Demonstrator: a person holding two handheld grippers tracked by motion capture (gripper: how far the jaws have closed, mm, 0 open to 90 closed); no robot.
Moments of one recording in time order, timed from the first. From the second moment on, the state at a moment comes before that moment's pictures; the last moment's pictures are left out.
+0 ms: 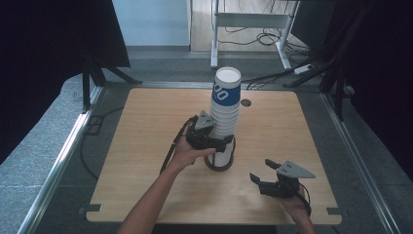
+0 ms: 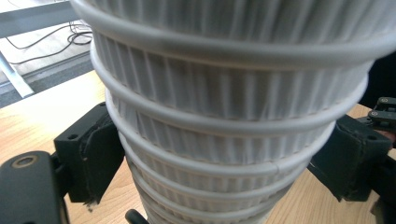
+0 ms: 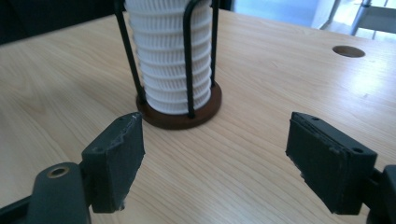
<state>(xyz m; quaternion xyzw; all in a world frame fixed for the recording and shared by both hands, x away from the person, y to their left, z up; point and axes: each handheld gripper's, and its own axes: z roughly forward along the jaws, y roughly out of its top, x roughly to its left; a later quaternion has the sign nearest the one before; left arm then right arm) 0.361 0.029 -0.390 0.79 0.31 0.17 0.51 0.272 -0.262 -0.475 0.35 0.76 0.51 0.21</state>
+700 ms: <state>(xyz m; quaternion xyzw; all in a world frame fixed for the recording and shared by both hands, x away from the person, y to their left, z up) 0.362 0.029 -0.391 0.79 0.30 0.17 0.51 0.286 -0.260 -0.414 0.31 0.74 0.57 0.19</state>
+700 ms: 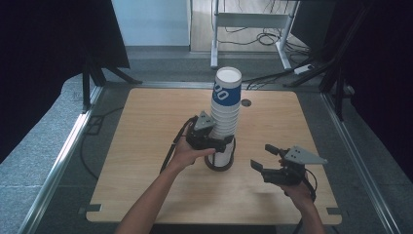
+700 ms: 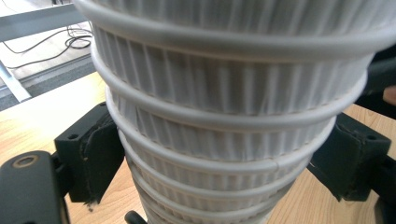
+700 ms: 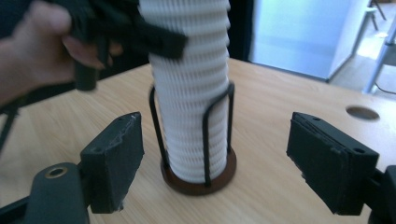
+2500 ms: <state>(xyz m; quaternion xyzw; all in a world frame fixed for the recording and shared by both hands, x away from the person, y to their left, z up) 0.359 0.030 -0.389 0.79 0.30 0.17 0.51 0.334 -0.238 -0.294 0.22 0.74 0.61 0.16</state>
